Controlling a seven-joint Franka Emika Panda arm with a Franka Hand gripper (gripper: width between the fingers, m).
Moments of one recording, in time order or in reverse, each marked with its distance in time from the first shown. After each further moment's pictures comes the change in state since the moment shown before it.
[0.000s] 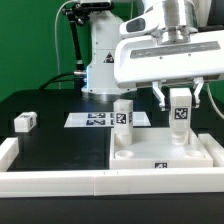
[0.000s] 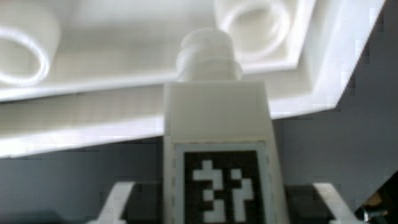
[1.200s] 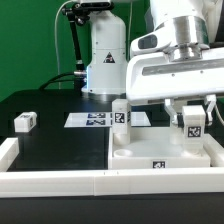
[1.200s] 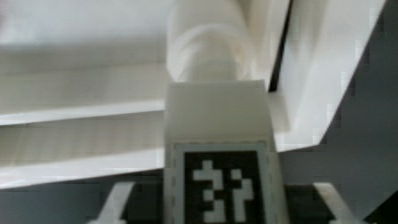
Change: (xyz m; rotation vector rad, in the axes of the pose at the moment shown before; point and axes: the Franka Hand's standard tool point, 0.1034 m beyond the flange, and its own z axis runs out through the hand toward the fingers) arm -0.018 -0.019 0.030 0.012 -0.035 -0.026
